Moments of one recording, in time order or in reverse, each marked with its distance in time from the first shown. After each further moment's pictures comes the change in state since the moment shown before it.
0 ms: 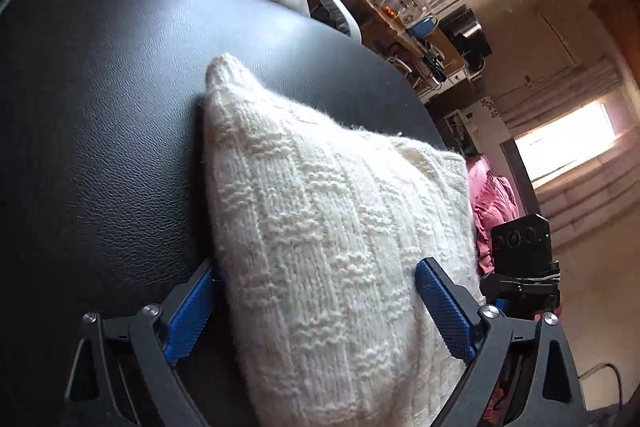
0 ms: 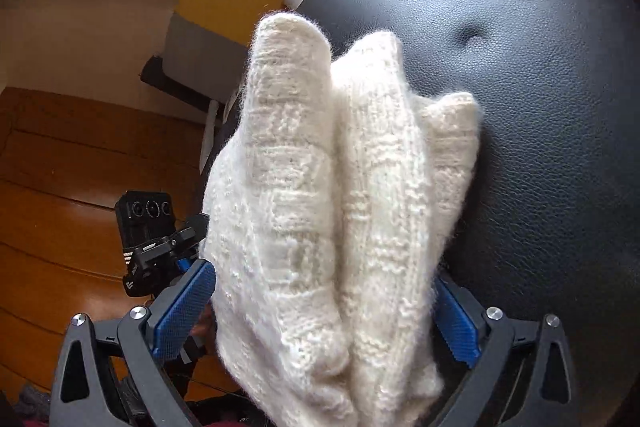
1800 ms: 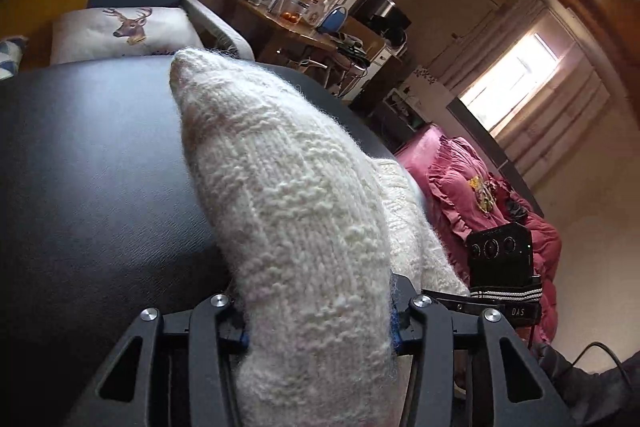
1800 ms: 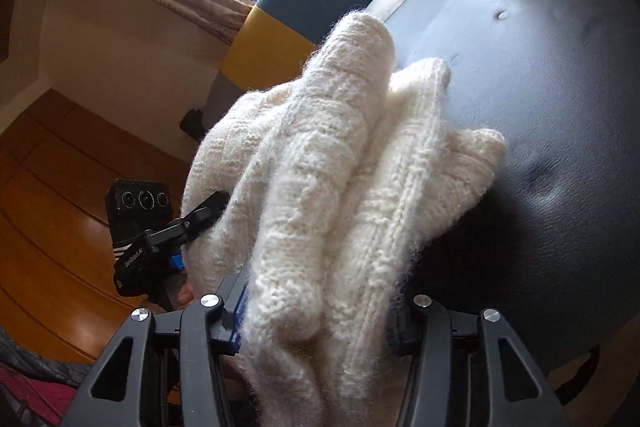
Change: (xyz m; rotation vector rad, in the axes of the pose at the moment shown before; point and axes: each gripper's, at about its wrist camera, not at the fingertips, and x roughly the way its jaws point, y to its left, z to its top) left arm 0.007 -0.122 -0.011 0.344 -0.067 -0.114; right arm -0.112 -0.036 -0.071 -0.097 -0.358 0.084
